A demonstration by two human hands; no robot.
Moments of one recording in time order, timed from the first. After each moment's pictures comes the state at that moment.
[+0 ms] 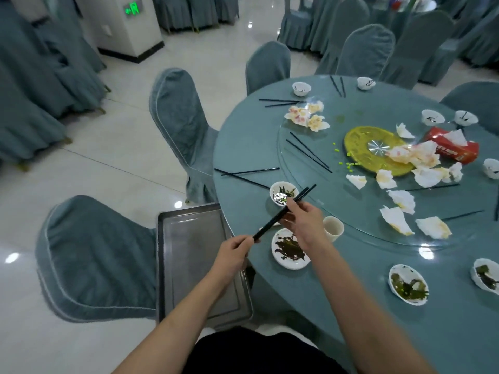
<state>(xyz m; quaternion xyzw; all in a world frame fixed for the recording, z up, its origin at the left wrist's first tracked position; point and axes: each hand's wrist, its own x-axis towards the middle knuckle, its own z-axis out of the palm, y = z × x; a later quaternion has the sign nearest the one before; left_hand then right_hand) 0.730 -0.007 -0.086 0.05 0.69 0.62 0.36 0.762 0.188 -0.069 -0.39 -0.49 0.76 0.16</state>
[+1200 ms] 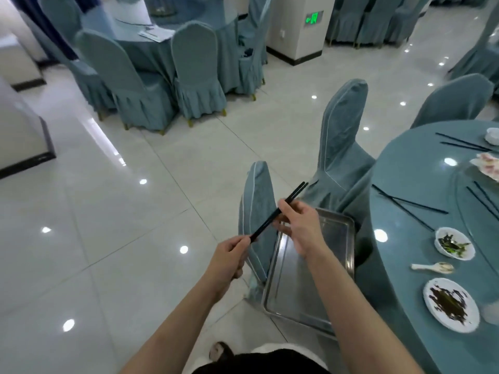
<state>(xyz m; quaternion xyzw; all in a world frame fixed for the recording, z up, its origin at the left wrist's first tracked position) 0.719 -0.409 -0.055 -0.15 0.65 0.72 0.19 0.647 -0.228 -0.041 -0.19 -0.59 0.78 -0.06</state>
